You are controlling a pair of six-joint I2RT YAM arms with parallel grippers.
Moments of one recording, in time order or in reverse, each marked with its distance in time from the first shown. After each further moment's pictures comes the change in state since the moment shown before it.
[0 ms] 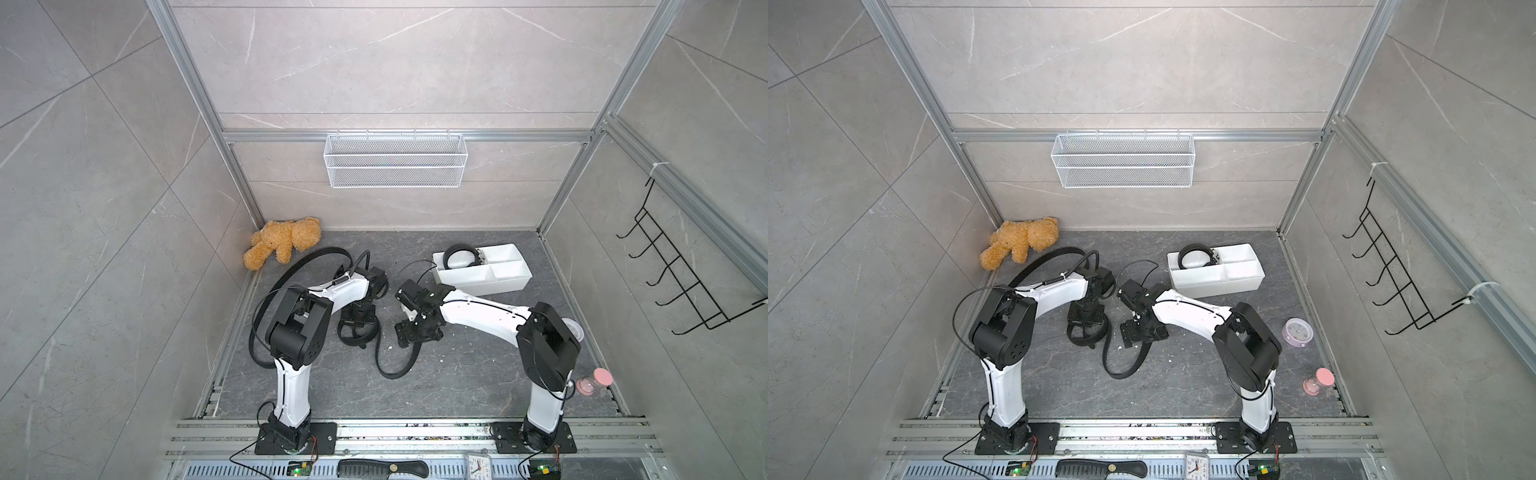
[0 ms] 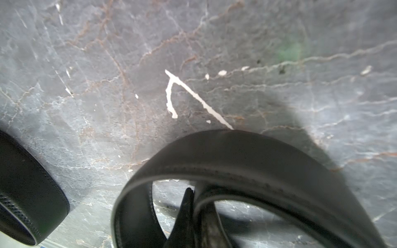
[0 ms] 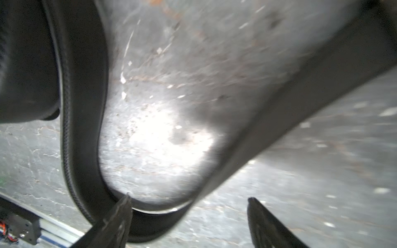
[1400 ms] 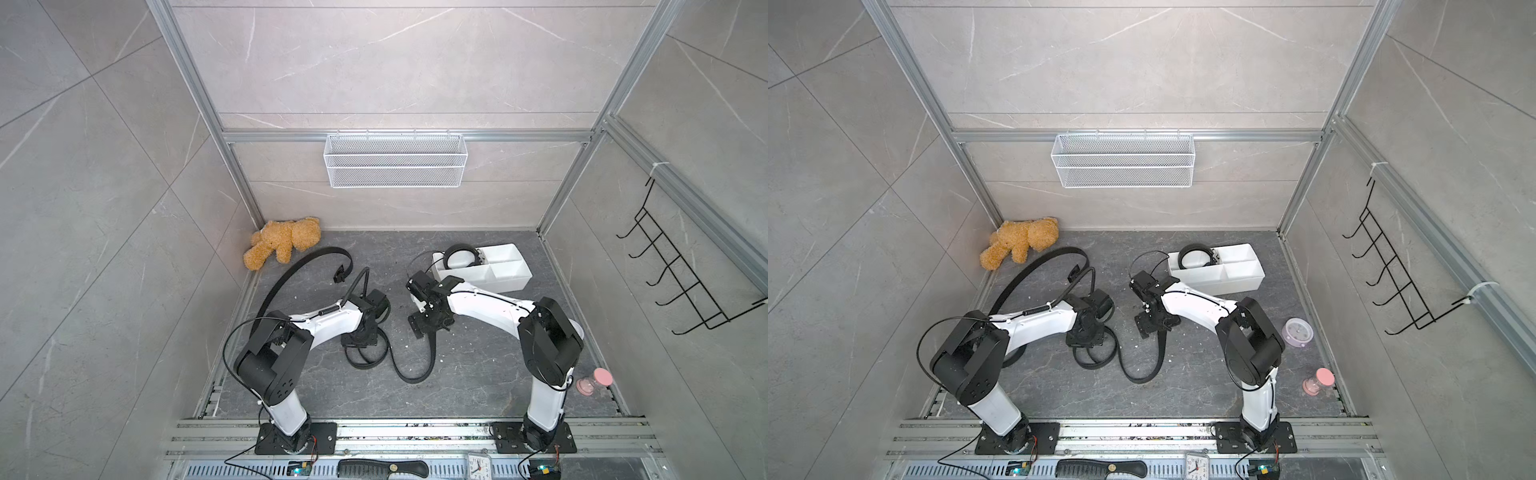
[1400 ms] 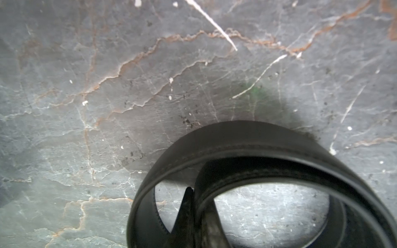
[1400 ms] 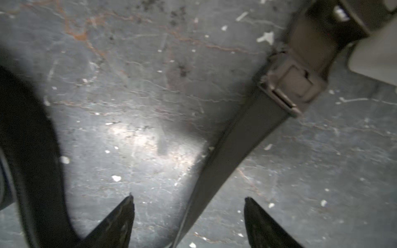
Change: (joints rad) left arm -0.138 -0.299 -0.372 0.222 0.045 -0.156; right arm -0.090 0.025 -0.001 -0.004 0.156 -0.198
